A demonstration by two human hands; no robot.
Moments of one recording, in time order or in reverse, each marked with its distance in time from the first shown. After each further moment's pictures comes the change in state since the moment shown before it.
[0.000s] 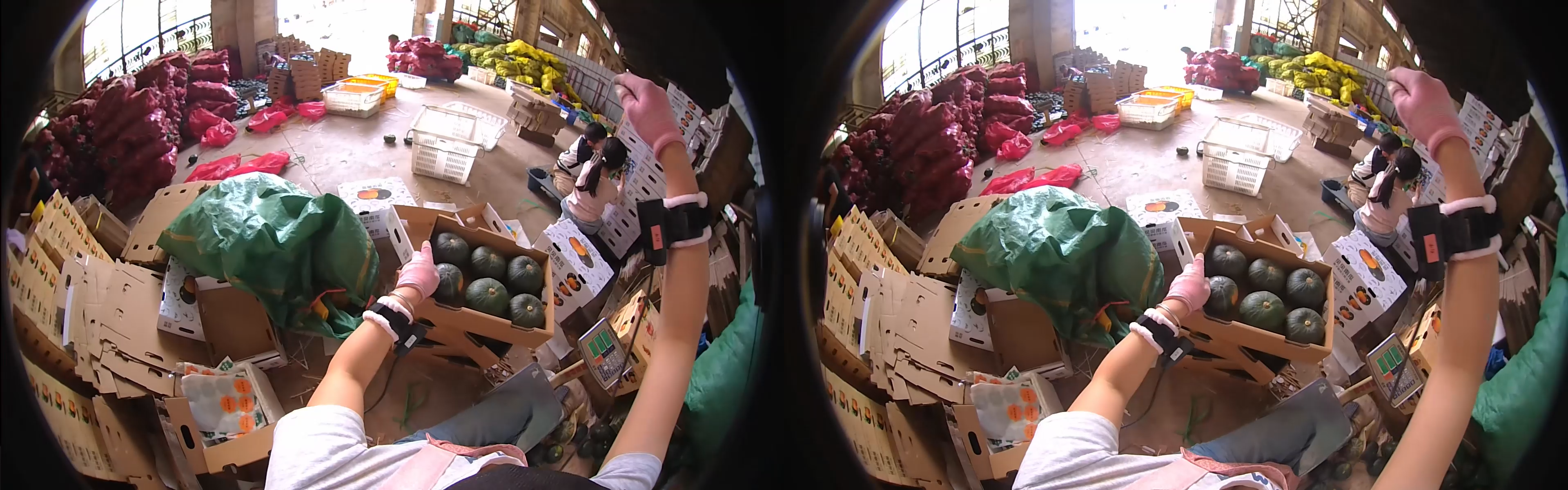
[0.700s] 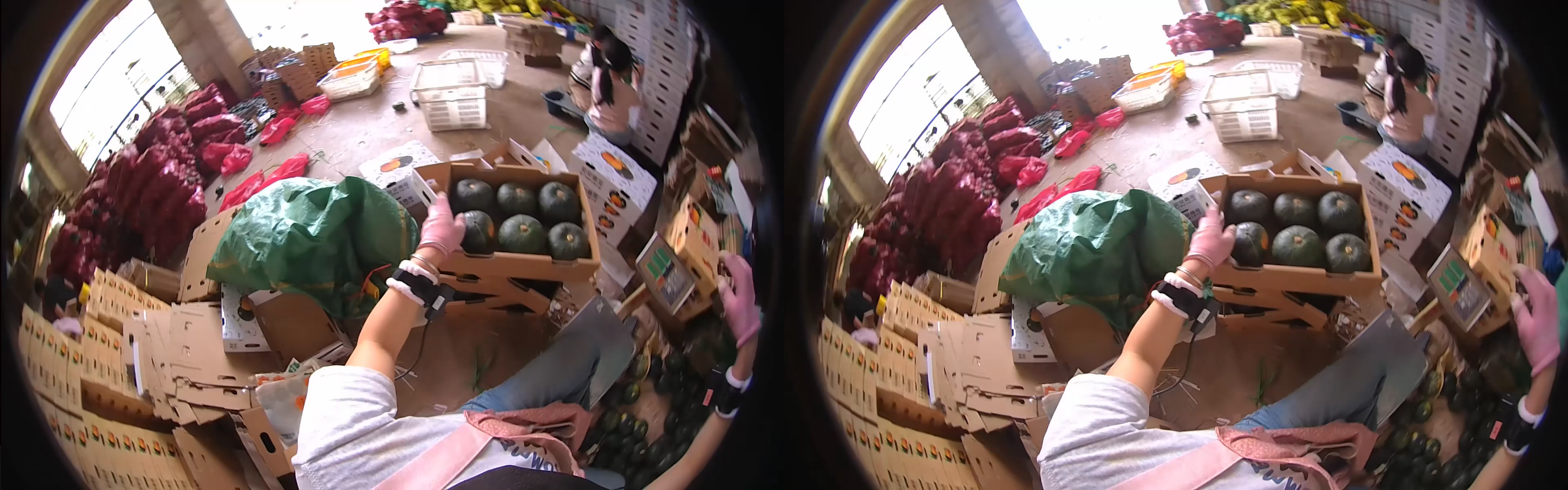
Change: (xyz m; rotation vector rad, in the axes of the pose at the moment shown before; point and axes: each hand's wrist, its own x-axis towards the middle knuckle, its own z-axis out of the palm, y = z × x) left_hand 0.006 -0.013 0.001 -0.021 0.163 0.154; right_hand -0.402 0.105 -0.081 -0.077 -0.442 0.188
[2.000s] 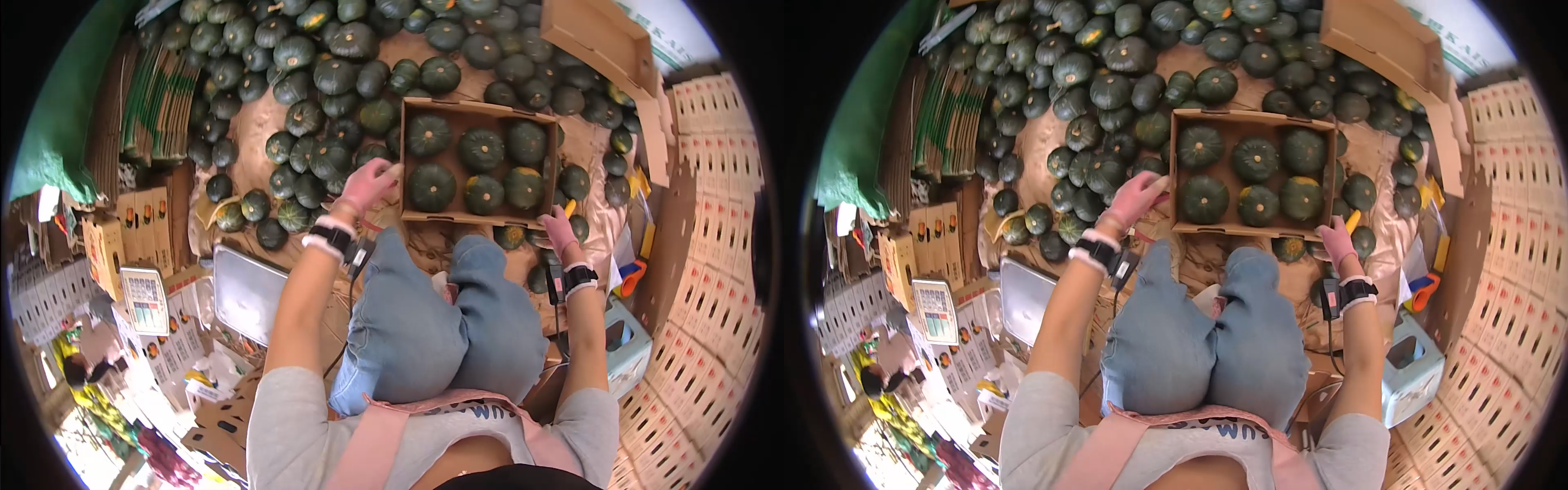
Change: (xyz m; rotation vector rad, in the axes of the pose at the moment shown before) left_hand -0.645 0.286 0.381 -0.029 -2.150 1.035; right_hand -0.674 -0.465 0.061 -0.613 -0.882 -2.874
